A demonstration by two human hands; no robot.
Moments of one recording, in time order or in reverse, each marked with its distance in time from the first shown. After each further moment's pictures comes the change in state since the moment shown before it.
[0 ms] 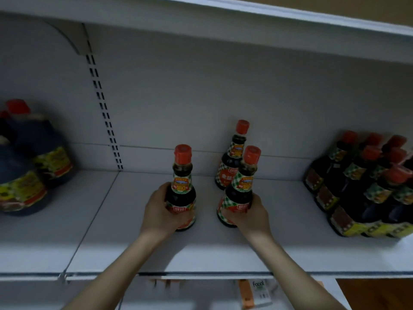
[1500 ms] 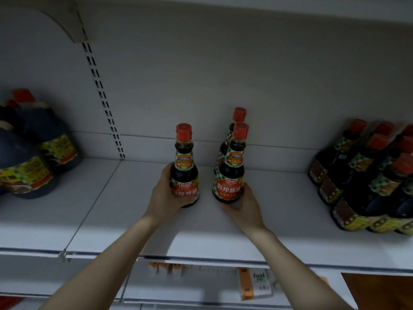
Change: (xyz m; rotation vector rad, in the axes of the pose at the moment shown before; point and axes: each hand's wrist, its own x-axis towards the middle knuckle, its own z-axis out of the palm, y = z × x) left_hand 0.014 -0.005 0.024 -0.053 -0.065 0.010; right_hand 0.026 0.045 0.003 0.022 -0.113 -0.201
